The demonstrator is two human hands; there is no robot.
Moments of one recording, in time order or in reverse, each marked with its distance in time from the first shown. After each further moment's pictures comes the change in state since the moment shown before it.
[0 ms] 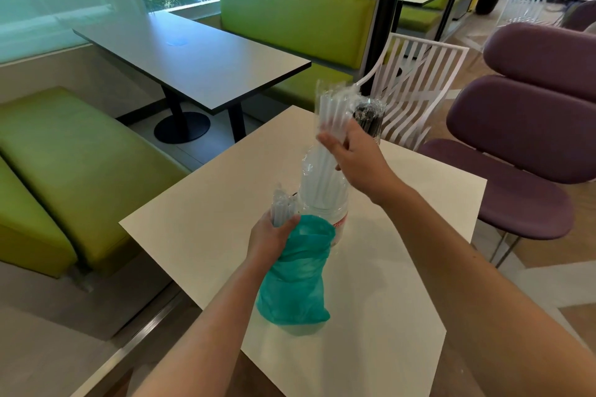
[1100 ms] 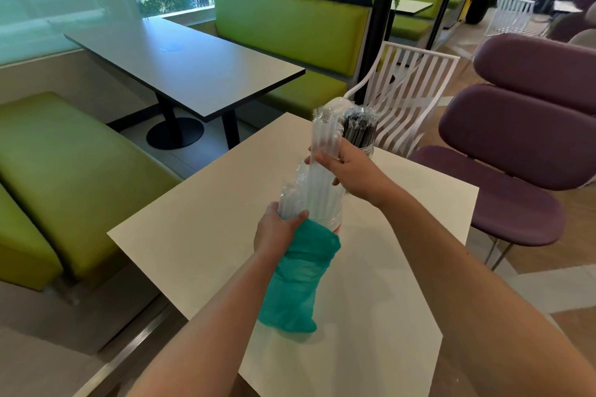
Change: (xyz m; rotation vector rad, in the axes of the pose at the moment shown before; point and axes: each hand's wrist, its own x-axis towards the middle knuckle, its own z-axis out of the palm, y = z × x) left_hand 0.025 0.025 0.024 0.059 0.032 -0.051; right_hand 0.019 0.024 -0.007 -0.004 -0.184 0.119
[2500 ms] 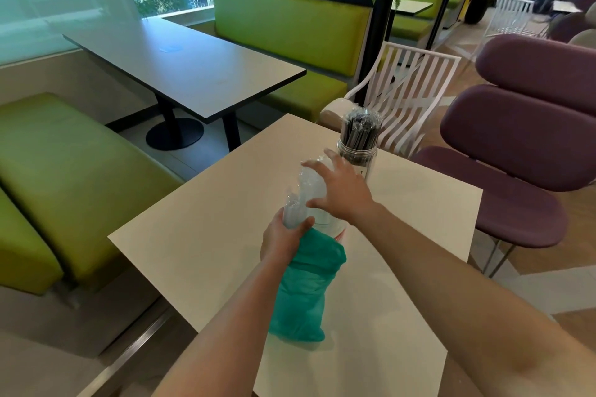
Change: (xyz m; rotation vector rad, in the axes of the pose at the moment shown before) left_hand 0.003 -0.009 0.006 -0.044 -0.044 -0.031; right_hand 0.026 0.059 0.038 -0.862 0.052 -0.064
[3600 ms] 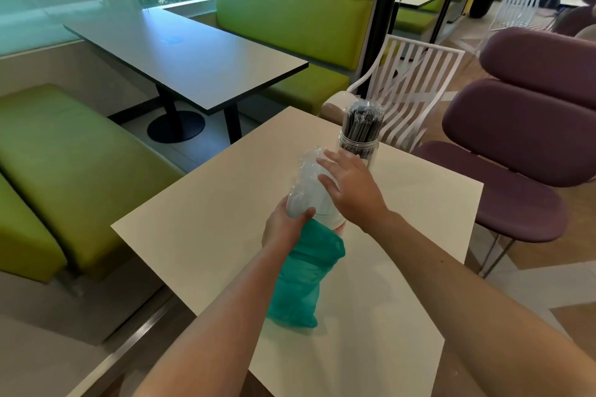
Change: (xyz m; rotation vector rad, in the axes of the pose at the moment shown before) left_hand -0.004 0.007 0.000 0.042 -0.006 -0.017; right_hand -0.025 0.008 0.002 0.118 0.178 -0.078
